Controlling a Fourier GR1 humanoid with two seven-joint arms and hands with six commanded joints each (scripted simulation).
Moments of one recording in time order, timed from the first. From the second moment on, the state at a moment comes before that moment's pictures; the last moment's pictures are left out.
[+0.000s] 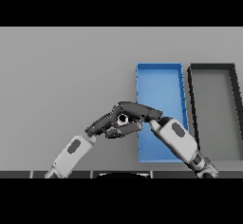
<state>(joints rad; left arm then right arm) -0.26 0.16 -0.56 -1.58 0.00 -0.26 -0.04 -0.56 -0.24 0.48 -1.74 -0.43 0.50 0.20</state>
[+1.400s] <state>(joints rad) -0.26 0.17 -0.55 -1.56 -0.06 -0.29 0.08 -0.82 -0.34 0.31 -1.80 -0.96 0.25 0.45</state>
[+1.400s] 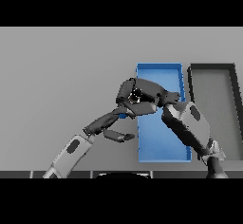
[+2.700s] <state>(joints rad) -0.24 0.18 -0.54 -1.58 -0.04 -0.30 0.07 -0.61 -0.48 0.17 -1.34 -0.67 0.05 0.60</state>
